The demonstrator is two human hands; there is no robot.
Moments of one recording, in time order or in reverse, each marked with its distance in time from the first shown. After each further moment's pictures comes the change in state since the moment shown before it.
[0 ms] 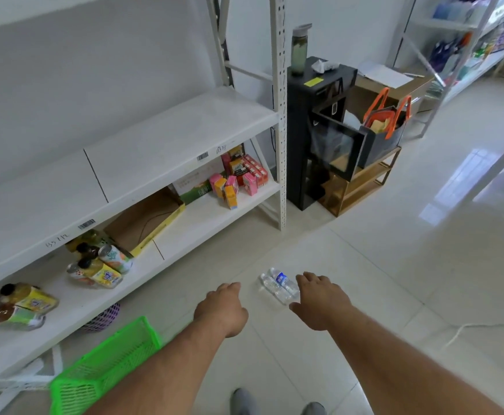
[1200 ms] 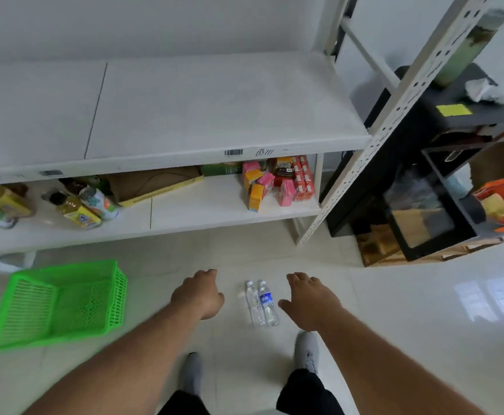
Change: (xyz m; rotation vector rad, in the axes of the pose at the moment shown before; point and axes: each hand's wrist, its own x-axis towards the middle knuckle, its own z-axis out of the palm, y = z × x) left_hand 0.250 0.018 -0.058 -0.378 -0.076 -0.386; right_hand 0.313 0.038 -0.109 -0.272 -0.246 -0.325
